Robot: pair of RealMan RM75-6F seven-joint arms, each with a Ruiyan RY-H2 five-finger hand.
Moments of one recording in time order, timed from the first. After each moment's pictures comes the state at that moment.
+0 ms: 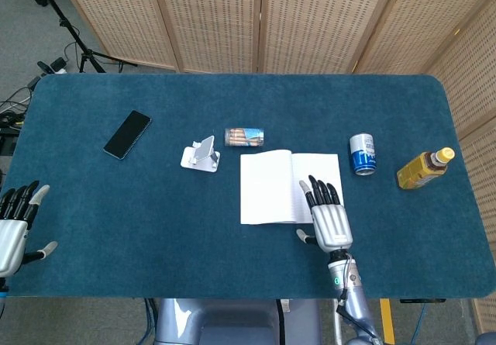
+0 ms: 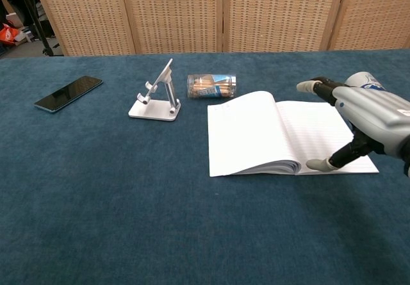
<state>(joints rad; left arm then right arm) -0.09 -1.12 -0.03 -1.60 1.52 1.49 0.06 0.38 -1.72 0.19 -1.68 -1.21 1.31 -0.64</state>
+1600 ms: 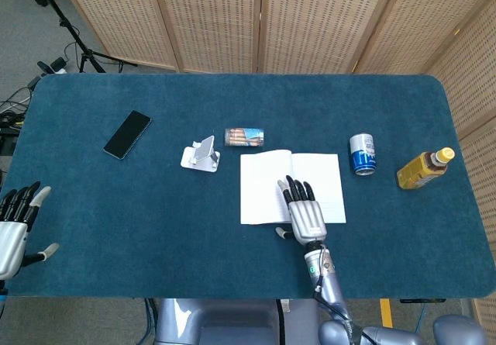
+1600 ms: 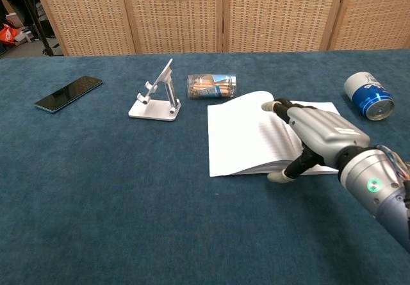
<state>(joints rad) -0.09 -1.11 -0.02 -1.61 1.55 1.51 0.04 0.49 -1.90 0.23 -1.45 -1.12 1.23 -0.57</state>
